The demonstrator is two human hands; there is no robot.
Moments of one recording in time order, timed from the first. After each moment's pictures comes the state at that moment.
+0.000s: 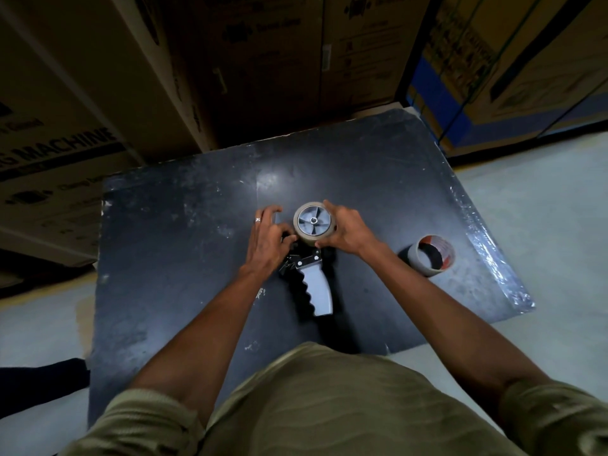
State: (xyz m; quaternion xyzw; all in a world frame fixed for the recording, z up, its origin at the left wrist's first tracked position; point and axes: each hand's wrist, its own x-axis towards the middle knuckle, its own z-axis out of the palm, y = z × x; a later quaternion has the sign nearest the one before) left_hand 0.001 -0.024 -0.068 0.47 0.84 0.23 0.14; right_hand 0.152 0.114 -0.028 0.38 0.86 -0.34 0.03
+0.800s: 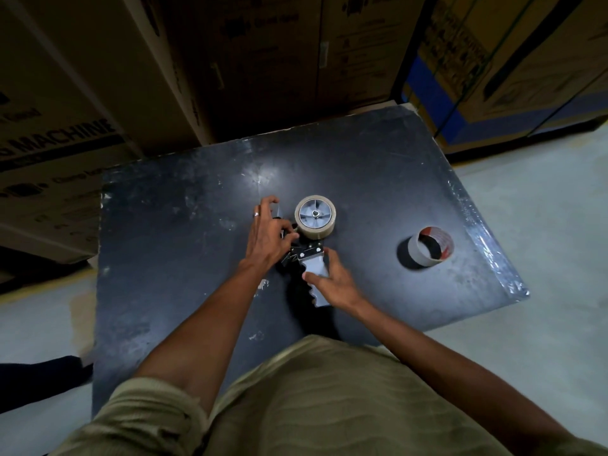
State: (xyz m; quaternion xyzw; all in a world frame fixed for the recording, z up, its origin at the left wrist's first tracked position) left_hand -0.002 -0.035 -0.070 0.48 0.83 0.24 0.14; right_hand 0.195 -0.009 -0.076 0.49 0.64 -0.59 -0.04
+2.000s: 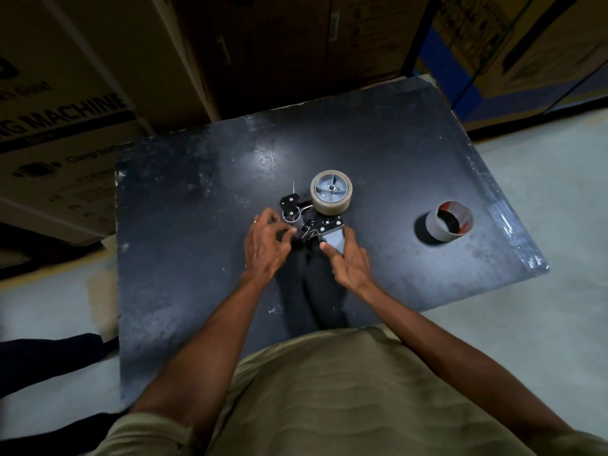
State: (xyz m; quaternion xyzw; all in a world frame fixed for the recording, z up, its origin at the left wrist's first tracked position) left_hand 0.014 -0.110 -0.069 0.41 0.86 0.28 0.11; right_hand 0.188 -0.031 -0.077 0.52 0.71 -0.46 -0.07
